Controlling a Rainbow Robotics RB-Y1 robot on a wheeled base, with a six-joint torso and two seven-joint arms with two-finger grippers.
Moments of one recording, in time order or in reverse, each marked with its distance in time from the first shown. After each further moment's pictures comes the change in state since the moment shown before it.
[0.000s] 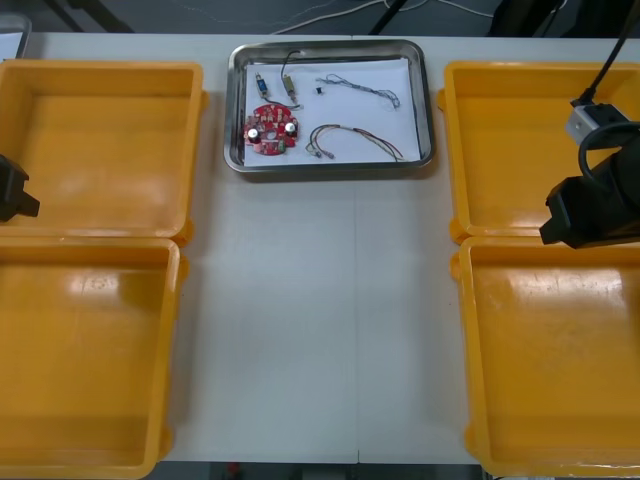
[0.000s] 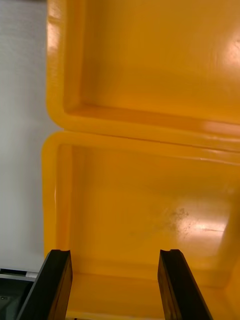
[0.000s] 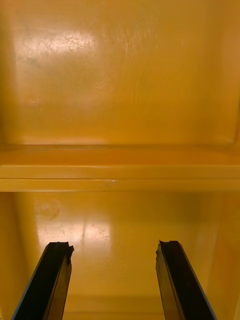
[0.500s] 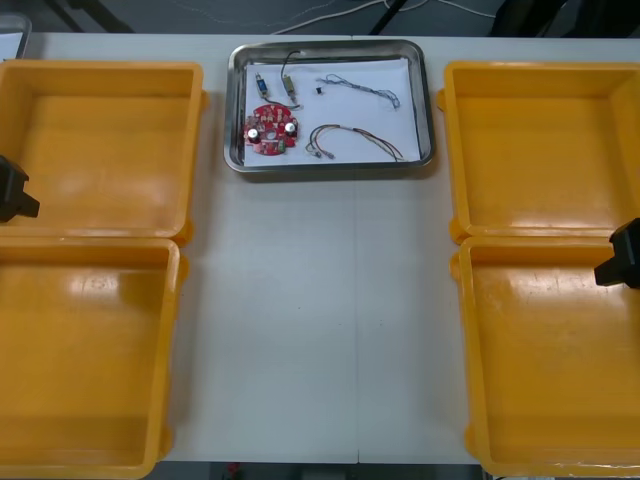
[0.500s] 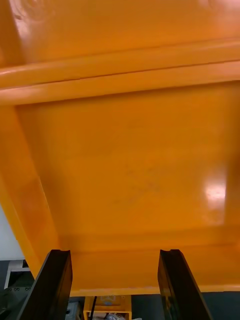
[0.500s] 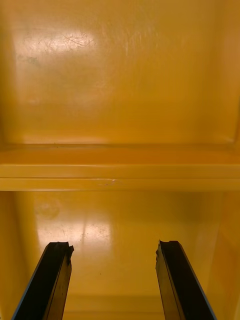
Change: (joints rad) right arm 0.338 -0.001 -0.290 -0.033 -0.029 0.001 -0.008; left arm 0.002 0.000 0.000 0.000 0.000 0.000 0.000
